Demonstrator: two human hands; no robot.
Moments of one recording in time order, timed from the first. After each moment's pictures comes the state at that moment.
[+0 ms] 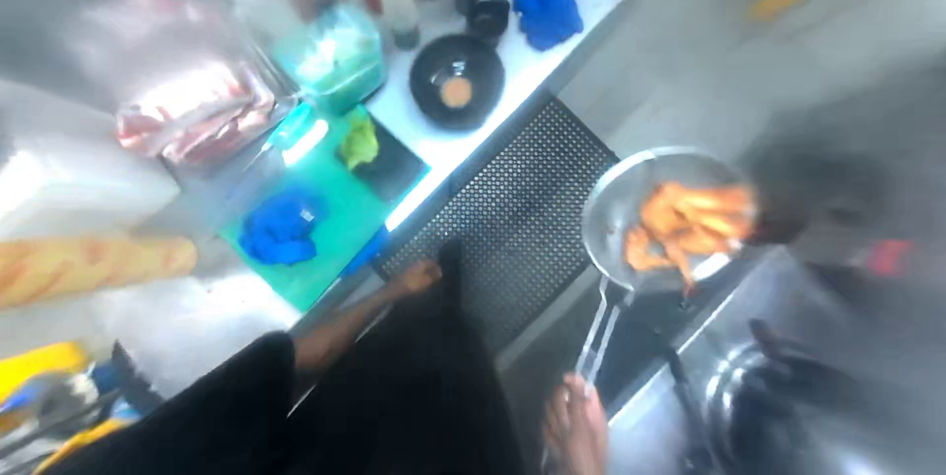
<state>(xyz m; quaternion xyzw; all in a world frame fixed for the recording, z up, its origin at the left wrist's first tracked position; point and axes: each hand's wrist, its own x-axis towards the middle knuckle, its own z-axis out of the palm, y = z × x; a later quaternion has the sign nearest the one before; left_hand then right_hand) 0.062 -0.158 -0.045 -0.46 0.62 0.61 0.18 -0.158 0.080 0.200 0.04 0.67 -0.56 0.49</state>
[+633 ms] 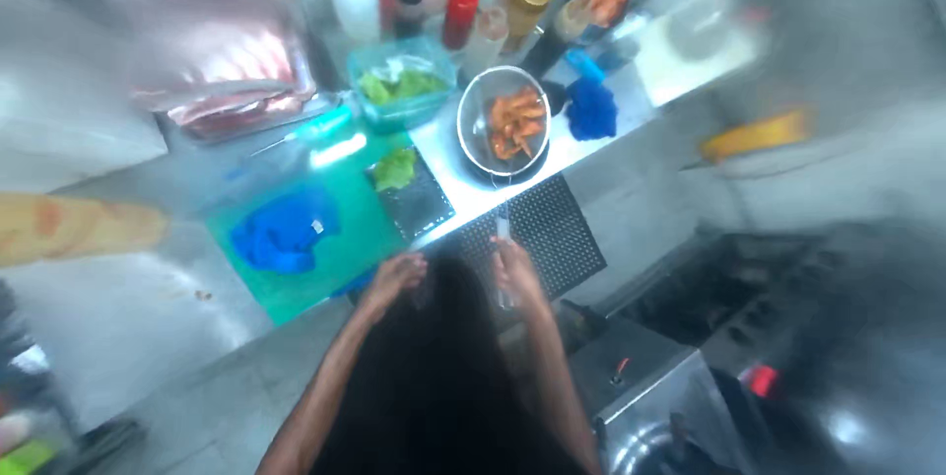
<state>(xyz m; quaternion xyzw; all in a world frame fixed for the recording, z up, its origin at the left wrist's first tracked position) 0.102 -0.222 0.044 -0.55 0.26 0.74 -0.28 -0.161 -0.266 0.111 -0.17 0.63 -0.33 0.69</state>
